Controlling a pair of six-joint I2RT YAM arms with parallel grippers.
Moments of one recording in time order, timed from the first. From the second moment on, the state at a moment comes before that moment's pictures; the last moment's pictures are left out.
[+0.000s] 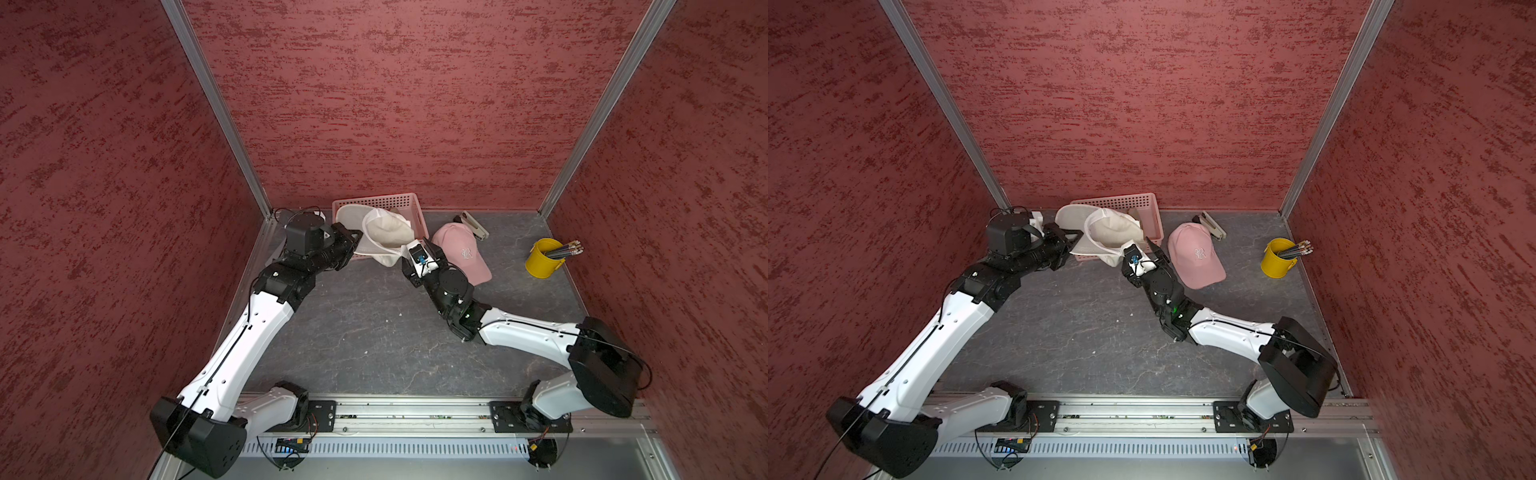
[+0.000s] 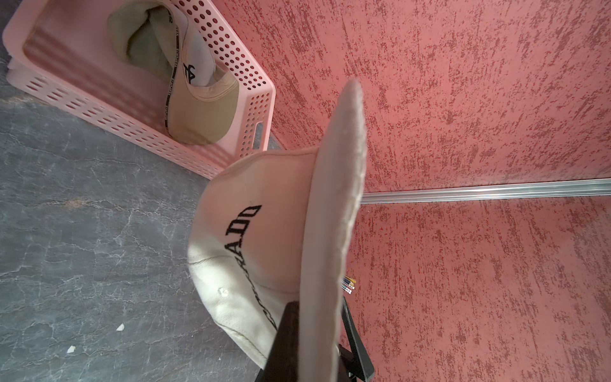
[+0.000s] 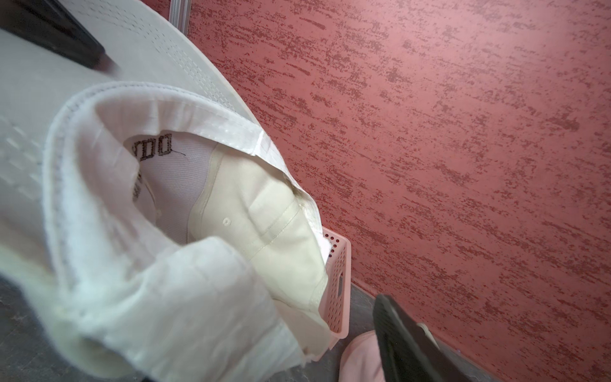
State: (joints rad) left arm -0.35 1.15 1.20 -0.44 0.20 -1.22; right arm 0.87 1.49 0.83 0.73 0.46 -0.35
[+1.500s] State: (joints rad) left arm -0.19 1.43 1.56 -0.88 0.69 -0.45; right arm 0.77 1.39 0.90 -0.14 -0.55 -0.18
